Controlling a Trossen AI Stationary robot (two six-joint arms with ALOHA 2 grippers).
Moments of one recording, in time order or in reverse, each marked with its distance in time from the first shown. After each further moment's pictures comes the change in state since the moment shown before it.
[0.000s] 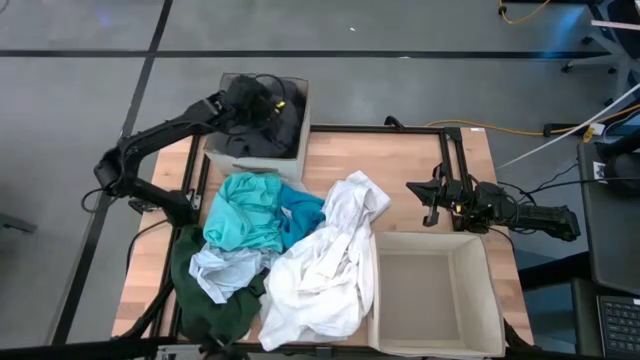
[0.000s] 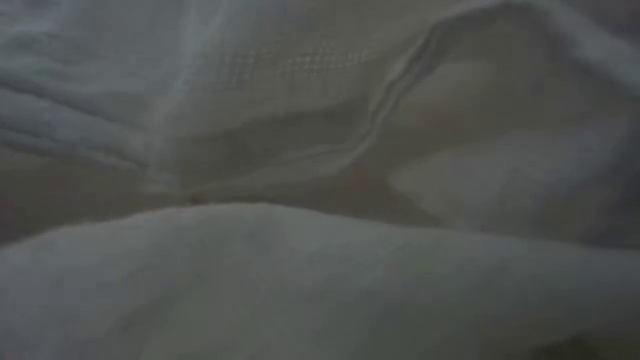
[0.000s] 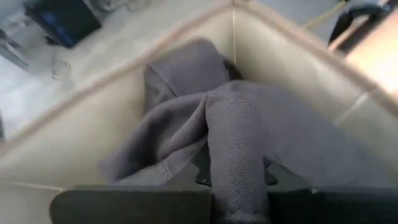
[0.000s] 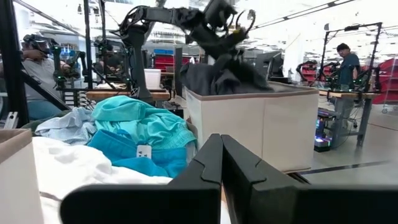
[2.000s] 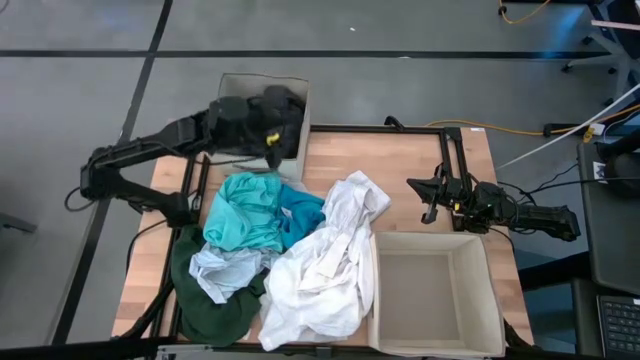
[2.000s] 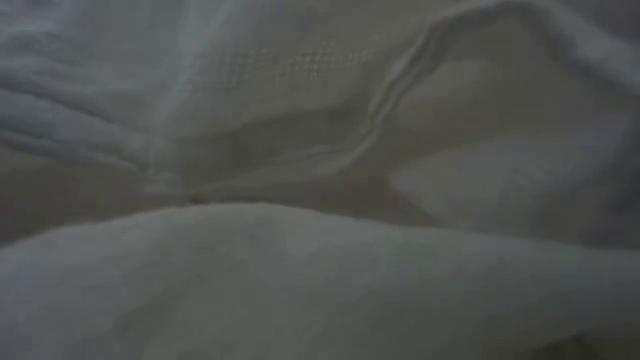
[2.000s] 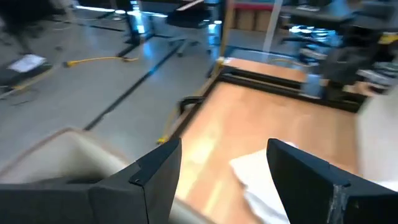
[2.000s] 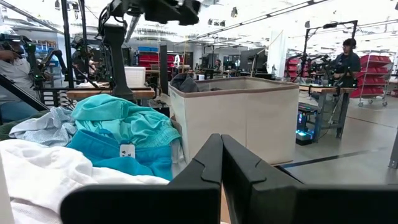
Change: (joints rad) left arm -0.415 -0.165 0.130 -0.014 0.125 -0.068; right arm 0.000 0.000 0.000 -0.008 0.064 0.000
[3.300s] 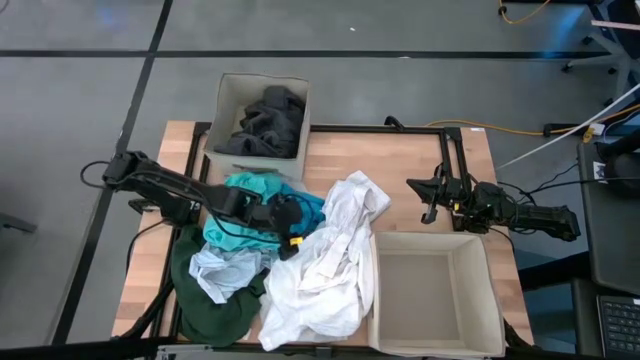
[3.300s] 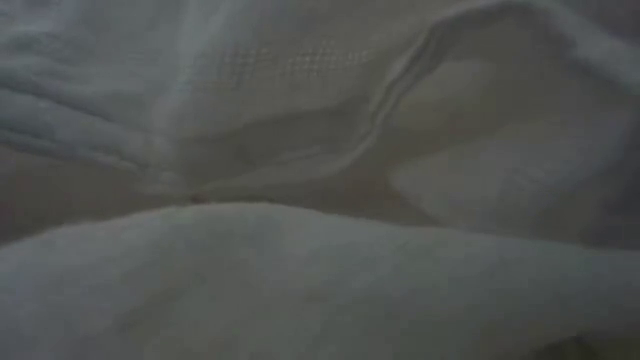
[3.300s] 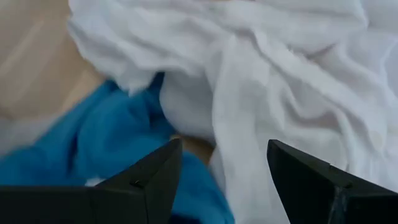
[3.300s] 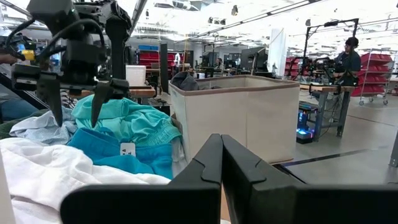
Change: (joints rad) left arm -0.528 0.253 -0.208 -0.044 -0.061 -0.543; right arm 0.000 0.000 0.000 -0.006 0.000 0.003
